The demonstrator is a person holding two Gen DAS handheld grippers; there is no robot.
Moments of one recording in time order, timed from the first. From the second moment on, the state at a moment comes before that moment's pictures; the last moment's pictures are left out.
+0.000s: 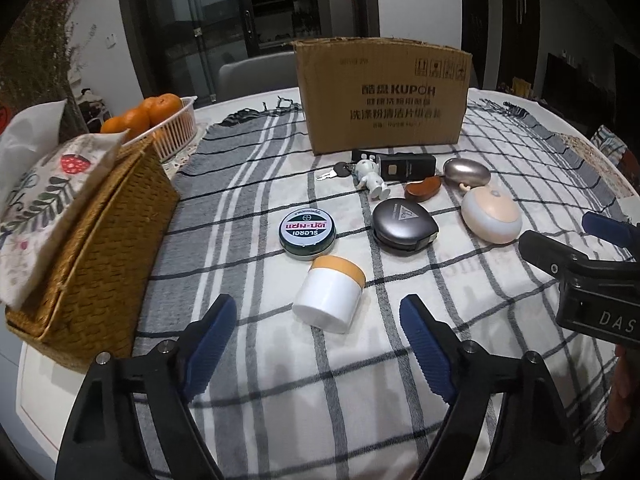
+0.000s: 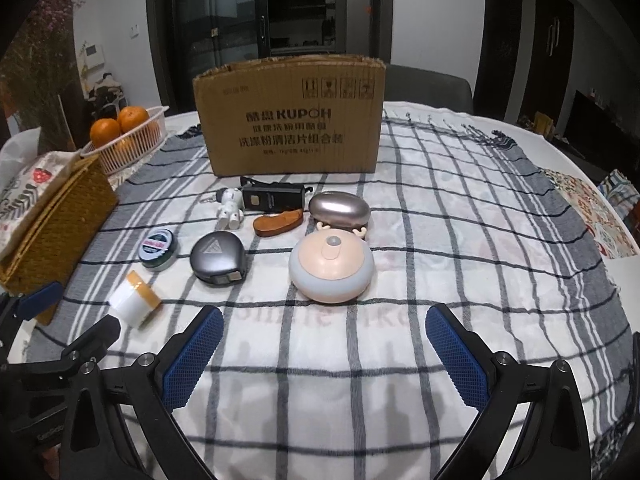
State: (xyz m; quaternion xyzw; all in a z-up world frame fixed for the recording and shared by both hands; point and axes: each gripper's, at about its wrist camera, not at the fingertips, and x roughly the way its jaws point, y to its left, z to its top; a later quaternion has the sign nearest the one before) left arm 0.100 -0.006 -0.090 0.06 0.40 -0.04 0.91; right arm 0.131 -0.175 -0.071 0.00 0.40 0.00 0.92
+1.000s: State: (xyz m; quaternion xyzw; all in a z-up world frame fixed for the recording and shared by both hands) left arm 0.150 -0.010 -0.133 0.05 0.46 -0.05 0.89; right arm 0.205 -0.178 -0.116 0.00 0.44 0.01 0.90
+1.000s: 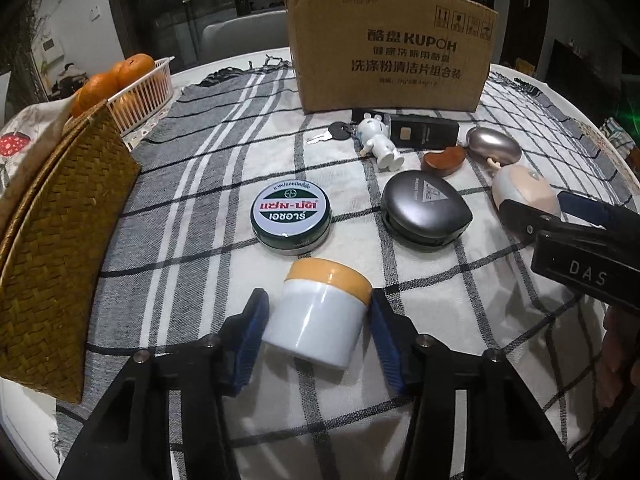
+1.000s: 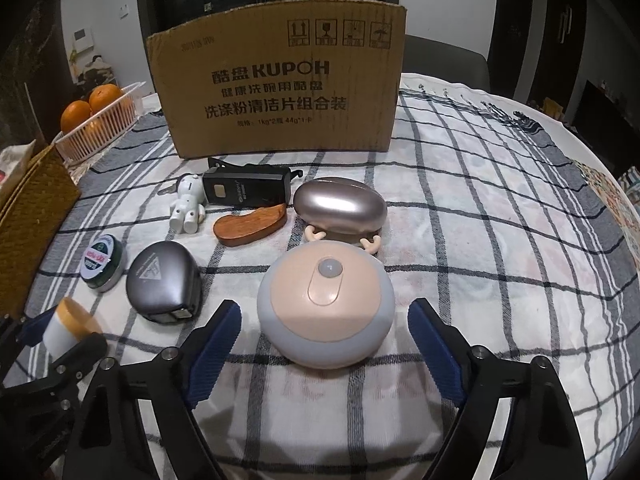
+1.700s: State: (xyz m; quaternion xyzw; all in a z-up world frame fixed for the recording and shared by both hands) left arm 0.148 -0.008 -0.126 0.04 0.44 -0.05 0.89; right arm 0.211 -0.179 -0.126 0.01 0.44 0.01 0.90
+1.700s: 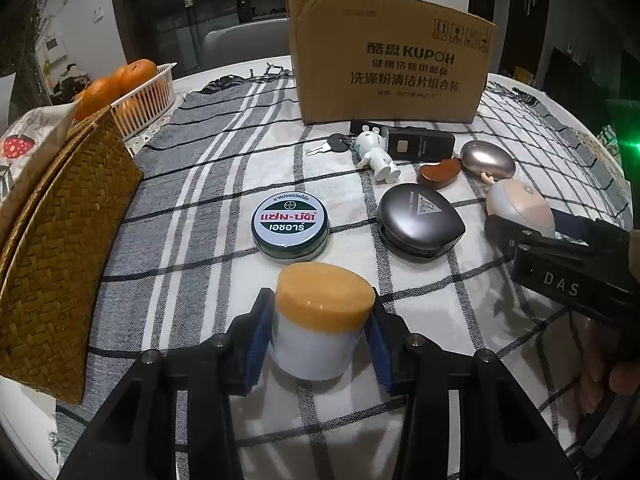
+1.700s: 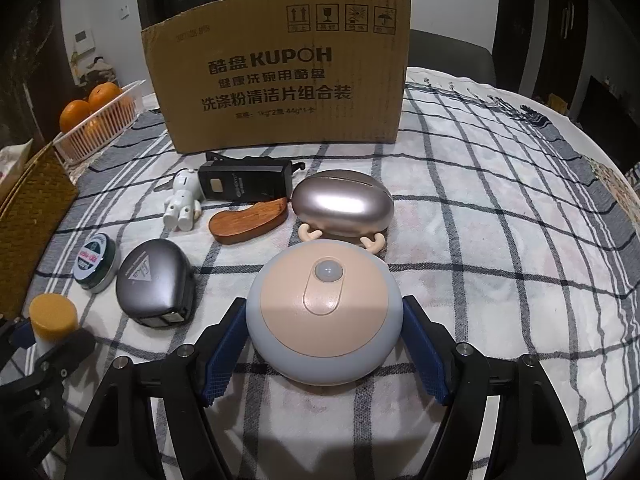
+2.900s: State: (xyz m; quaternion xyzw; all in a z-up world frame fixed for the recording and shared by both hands) left arm 0.155 -0.019 -0.038 0.02 0.35 -0.09 0.93; right arm 0.175 -0.184 -0.035 0.01 0.35 0.01 0.94
